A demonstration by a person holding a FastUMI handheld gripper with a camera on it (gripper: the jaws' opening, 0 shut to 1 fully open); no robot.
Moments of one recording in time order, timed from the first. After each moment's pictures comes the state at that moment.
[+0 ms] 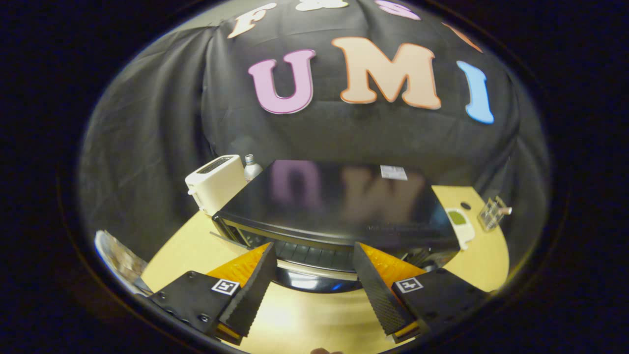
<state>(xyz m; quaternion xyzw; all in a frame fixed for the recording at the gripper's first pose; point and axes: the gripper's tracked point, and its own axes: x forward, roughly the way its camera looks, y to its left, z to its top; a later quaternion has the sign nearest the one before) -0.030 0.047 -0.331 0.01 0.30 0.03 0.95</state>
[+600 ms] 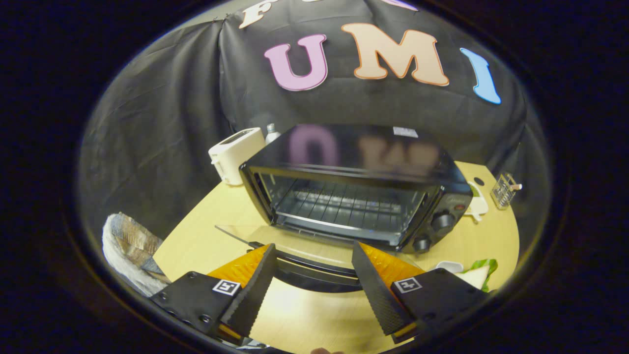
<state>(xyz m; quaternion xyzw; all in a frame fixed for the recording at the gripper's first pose) -0.111 0.061 -0.381 -0.01 0.37 0.08 0.93</state>
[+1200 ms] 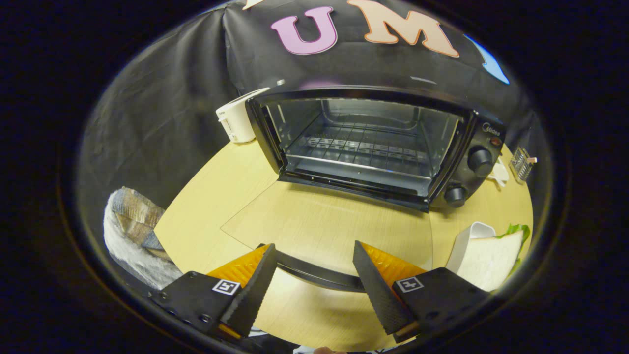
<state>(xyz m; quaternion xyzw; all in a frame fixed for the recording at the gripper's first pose) -0.149 0.067 -0.453 -0.01 0.45 0.11 0.89</state>
